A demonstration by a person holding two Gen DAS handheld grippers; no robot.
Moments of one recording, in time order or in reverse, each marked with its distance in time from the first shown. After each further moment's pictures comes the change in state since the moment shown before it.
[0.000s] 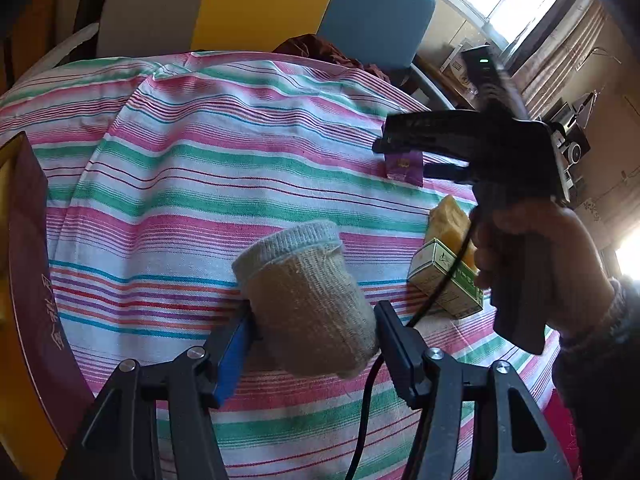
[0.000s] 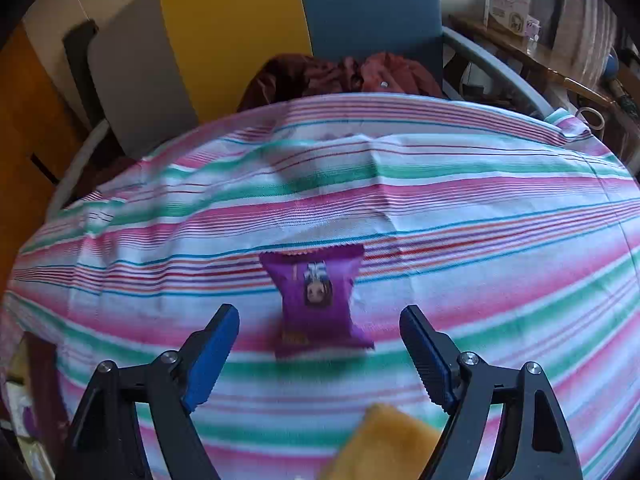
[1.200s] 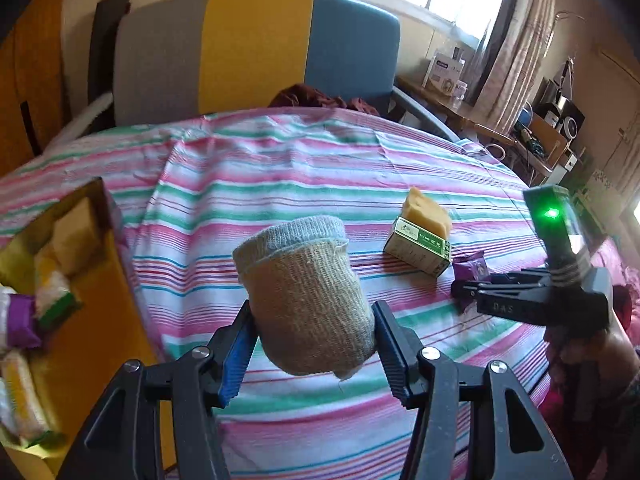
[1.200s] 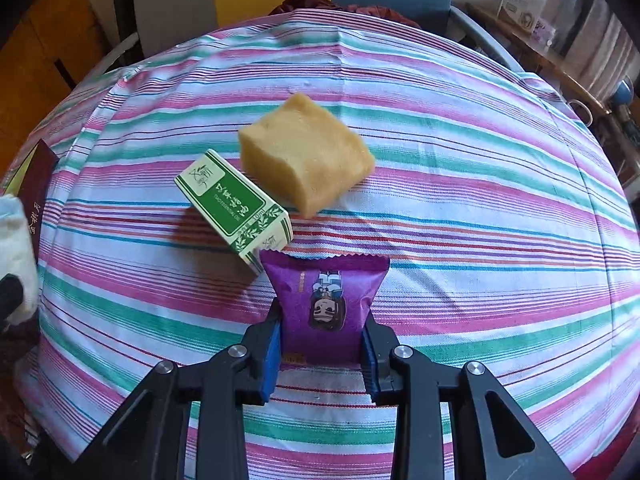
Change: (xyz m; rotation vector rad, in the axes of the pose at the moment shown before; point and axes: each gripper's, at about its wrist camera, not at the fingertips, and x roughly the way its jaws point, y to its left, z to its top) left arm -0.084 -0.031 -0.055 0.166 -0.174 0.132; right arm -0.080 -0.059 -0.166 -0.182 0.089 -0.032
